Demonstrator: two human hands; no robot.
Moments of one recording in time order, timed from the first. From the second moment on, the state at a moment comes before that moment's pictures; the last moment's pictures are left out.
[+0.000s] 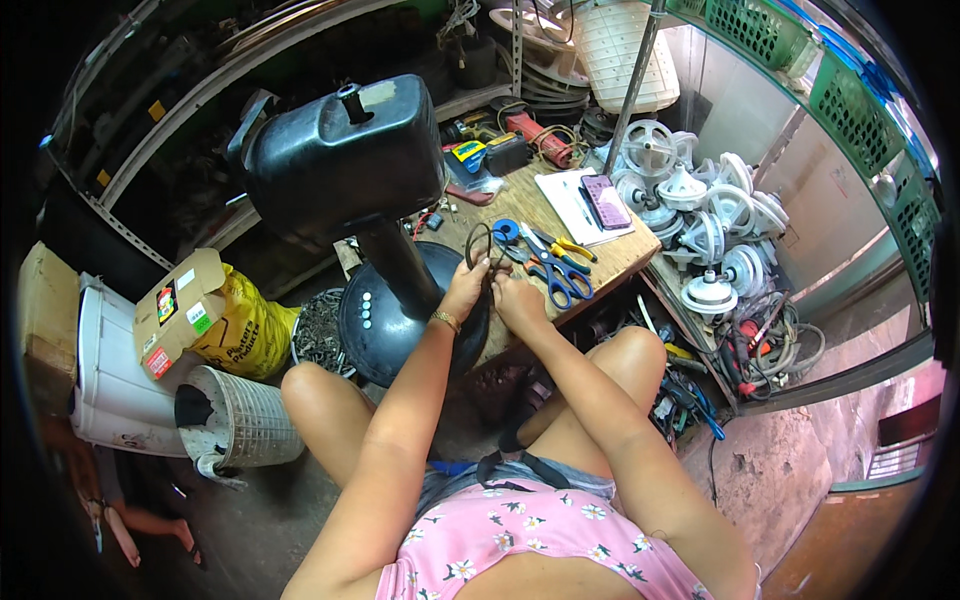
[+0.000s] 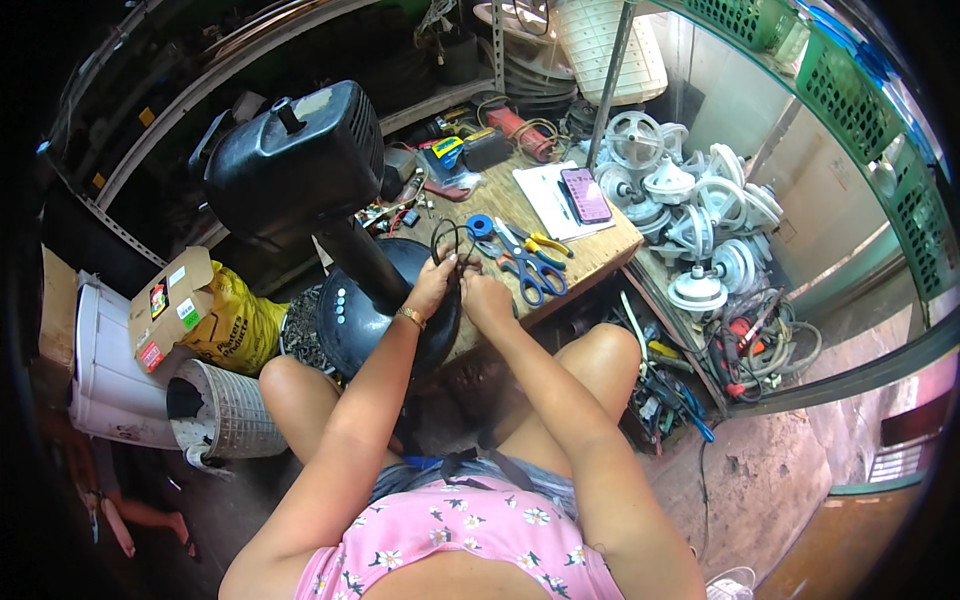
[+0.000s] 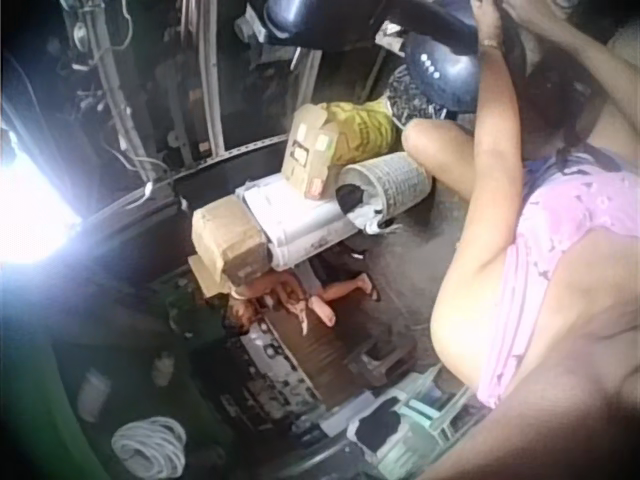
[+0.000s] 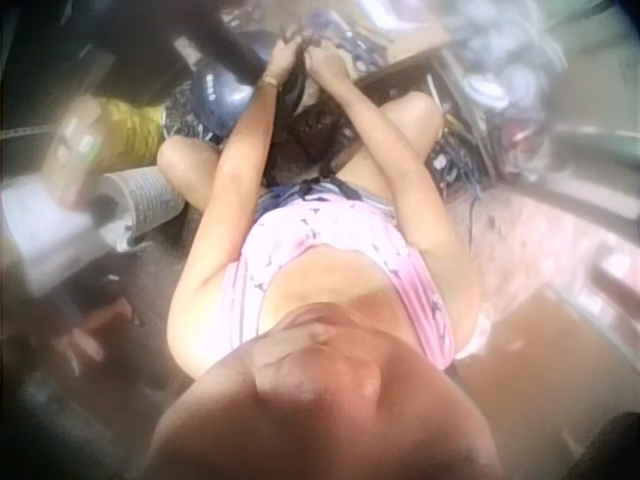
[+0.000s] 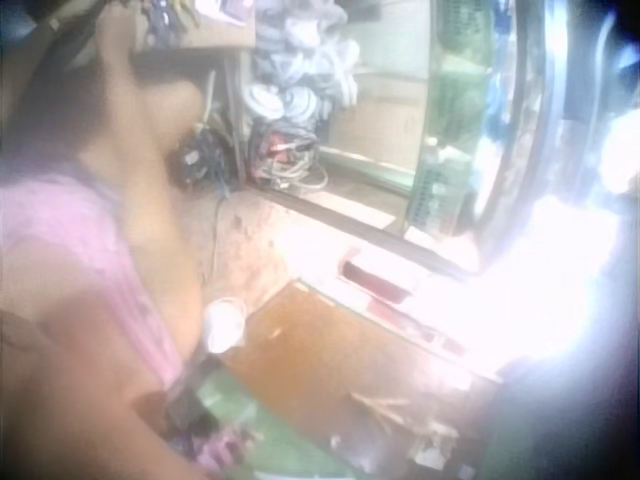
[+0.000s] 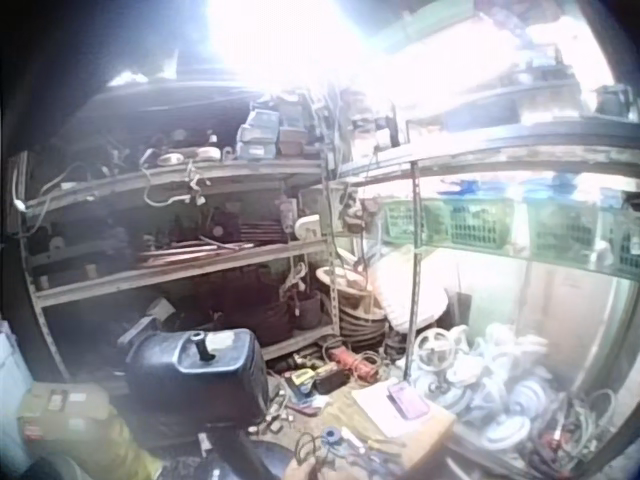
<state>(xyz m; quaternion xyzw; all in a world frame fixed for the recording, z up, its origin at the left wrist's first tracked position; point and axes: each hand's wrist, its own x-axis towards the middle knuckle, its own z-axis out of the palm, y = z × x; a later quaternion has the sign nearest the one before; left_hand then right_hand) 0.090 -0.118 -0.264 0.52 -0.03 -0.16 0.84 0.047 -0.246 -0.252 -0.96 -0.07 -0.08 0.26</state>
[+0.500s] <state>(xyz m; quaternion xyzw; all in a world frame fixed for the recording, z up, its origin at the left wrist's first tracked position) 0.079 -0.148 -0.263 0.78 -0.14 -0.04 0.61 0.003 -0.428 -0.150 -0.93 -0.14 0.13 0.30</state>
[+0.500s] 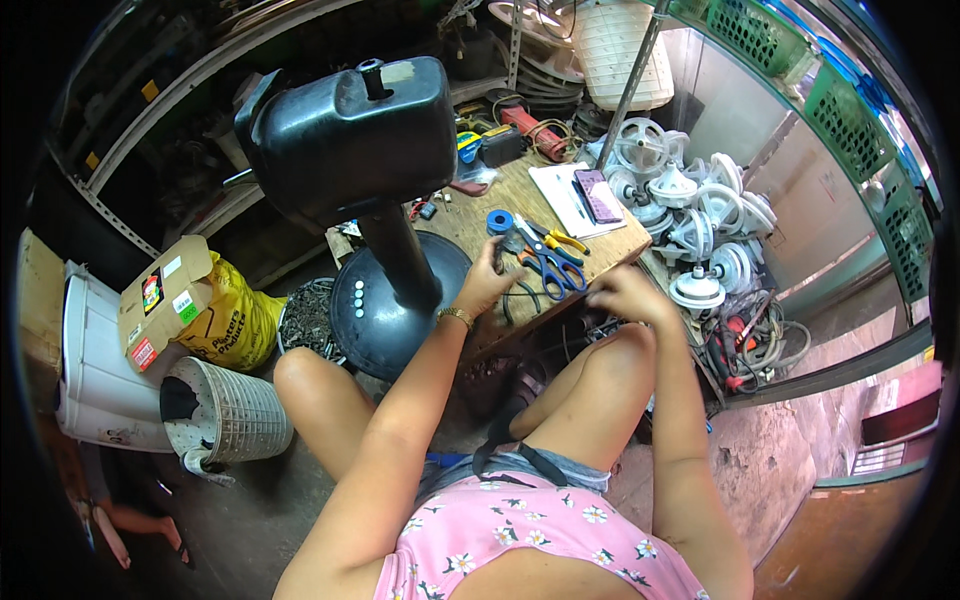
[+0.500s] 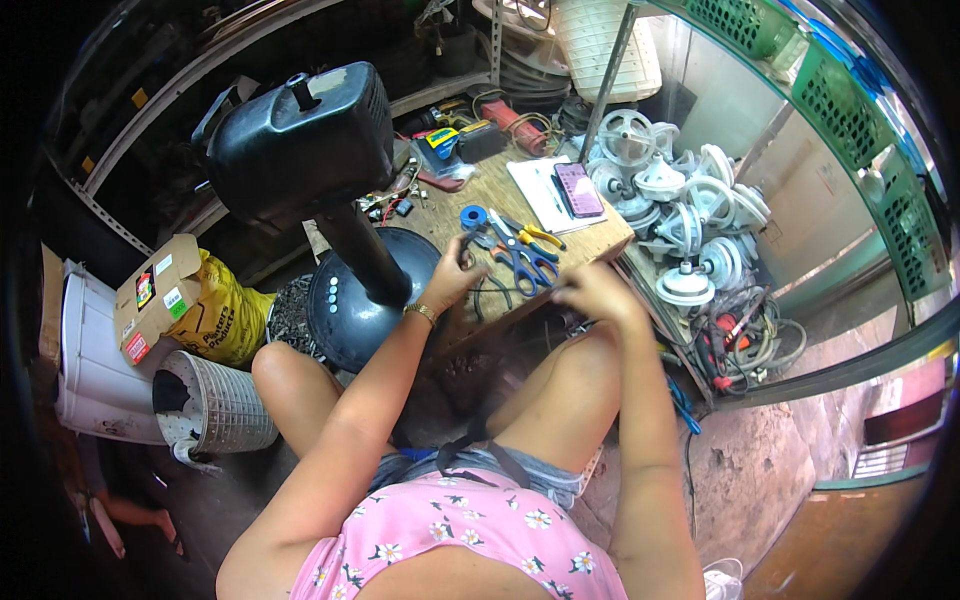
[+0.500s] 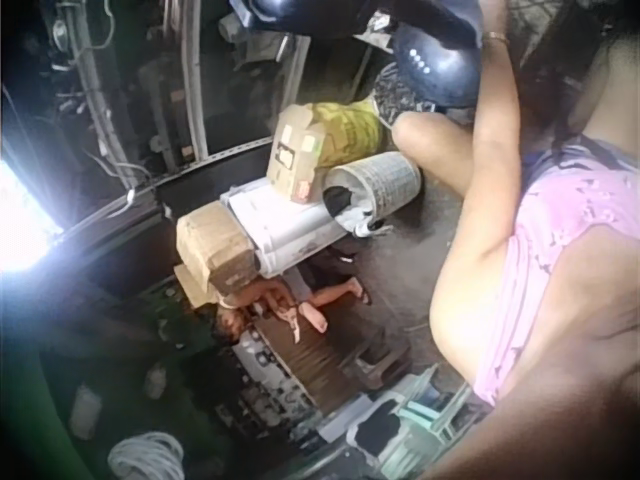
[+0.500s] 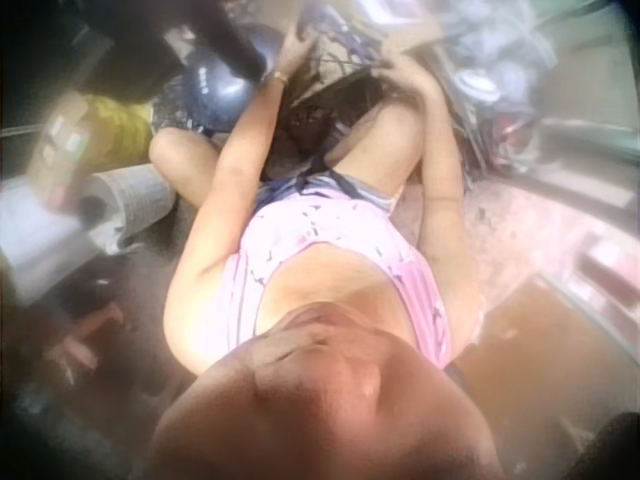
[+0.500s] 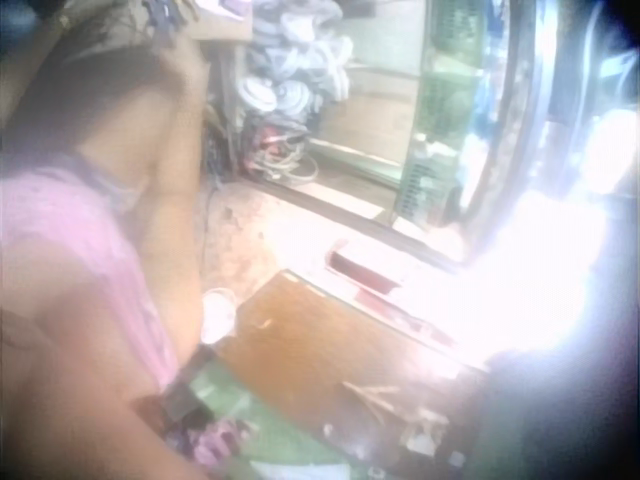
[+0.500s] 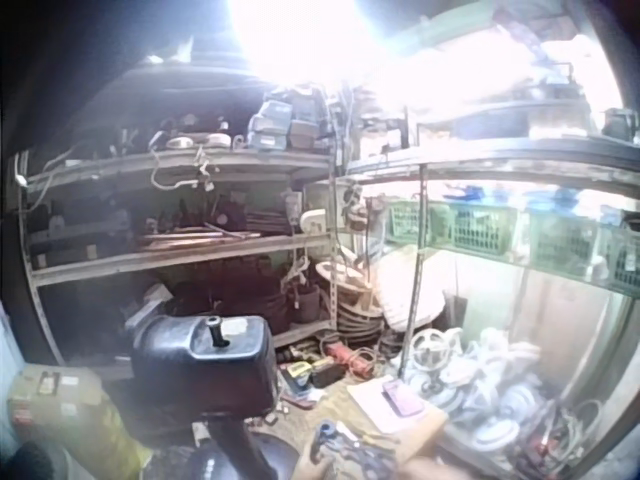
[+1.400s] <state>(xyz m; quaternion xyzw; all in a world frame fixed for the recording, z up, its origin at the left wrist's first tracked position) 0.069 -0.127 -0.262 0.56 -0.04 -0.10 0.82 0.037 -0.405 -0.154 -0.97 -0.07 0.19 0.12</state>
